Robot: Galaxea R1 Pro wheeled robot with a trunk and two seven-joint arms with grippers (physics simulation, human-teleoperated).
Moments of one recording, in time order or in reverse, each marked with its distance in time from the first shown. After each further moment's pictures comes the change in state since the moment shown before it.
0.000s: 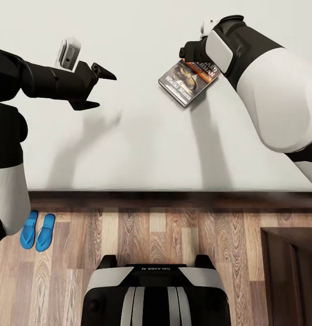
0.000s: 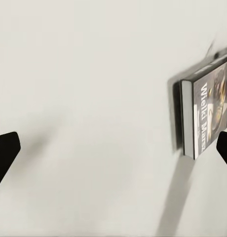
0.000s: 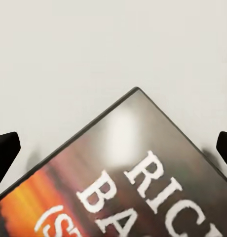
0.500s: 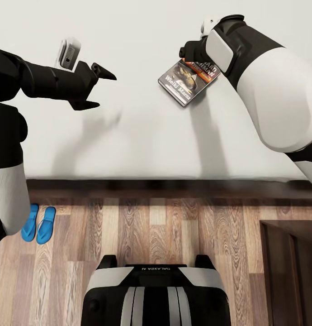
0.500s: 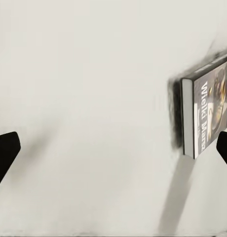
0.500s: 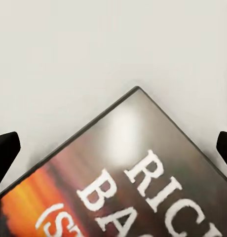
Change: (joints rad) left arm 0.000 0.000 0.000 0.000 0.000 -0.002 0.001; right arm -0.001 0.000 -0.004 0.000 -0.004 0.002 -0.001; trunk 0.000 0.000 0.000
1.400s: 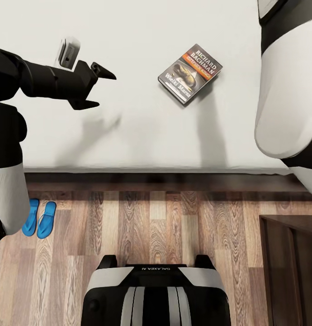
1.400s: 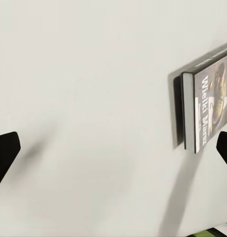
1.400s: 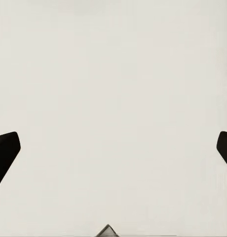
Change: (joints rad) left arm -0.003 0.001 0.000 0.000 0.002 0.007 -0.001; right arm 0.037 0.001 0.003 -0.609 0.000 0.271 0.007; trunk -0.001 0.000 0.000
